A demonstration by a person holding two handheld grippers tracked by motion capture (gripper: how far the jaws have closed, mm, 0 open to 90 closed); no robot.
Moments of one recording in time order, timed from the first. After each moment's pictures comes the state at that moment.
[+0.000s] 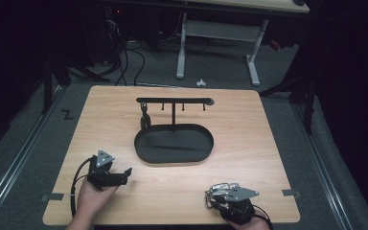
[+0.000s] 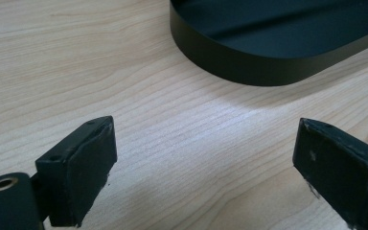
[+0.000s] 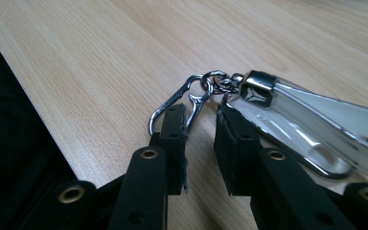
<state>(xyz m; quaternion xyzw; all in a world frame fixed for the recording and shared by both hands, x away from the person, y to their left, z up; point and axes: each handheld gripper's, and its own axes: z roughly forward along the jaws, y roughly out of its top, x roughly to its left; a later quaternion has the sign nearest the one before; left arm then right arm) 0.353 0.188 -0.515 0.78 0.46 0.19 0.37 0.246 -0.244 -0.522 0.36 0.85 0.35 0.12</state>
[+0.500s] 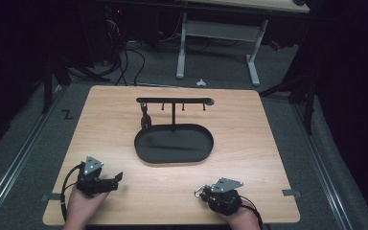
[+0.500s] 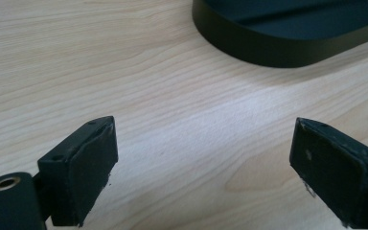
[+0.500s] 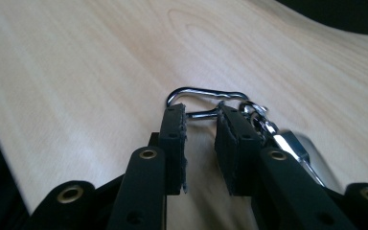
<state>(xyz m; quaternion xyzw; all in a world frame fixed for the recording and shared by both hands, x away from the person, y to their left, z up) 0.331 0.214 -0.515 0.77 0.47 0.20 0.38 0.275 -0.212 -0.523 0.35 0.86 0.35 0.13</state>
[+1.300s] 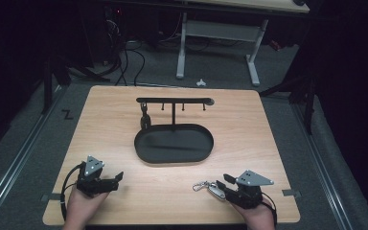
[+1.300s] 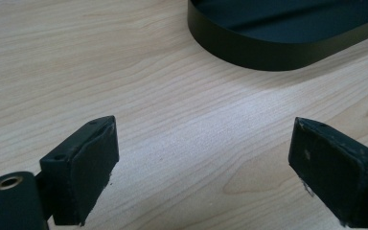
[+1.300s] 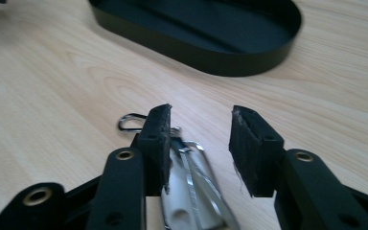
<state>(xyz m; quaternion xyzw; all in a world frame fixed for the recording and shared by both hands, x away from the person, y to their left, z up) 0.333 0.209 -0.511 0.78 0.45 0.21 0.38 0.269 -0.264 -0.487 0.42 0.79 0.41 0.20</state>
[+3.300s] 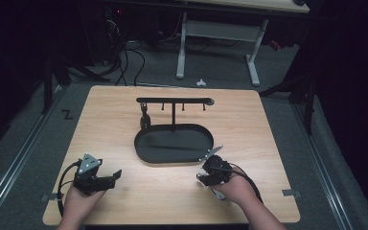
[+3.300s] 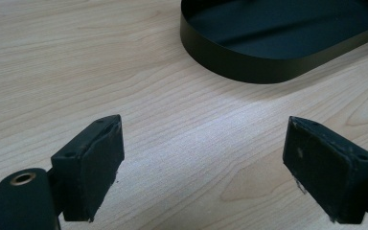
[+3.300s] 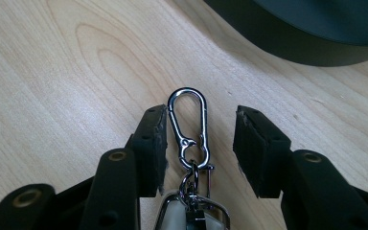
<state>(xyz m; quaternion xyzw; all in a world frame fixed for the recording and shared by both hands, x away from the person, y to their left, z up) 0.336 0.218 -0.505 0.78 0.44 0.19 0.41 0.358 -0.189 -0.490 0.38 0.90 0.18 0.08</state>
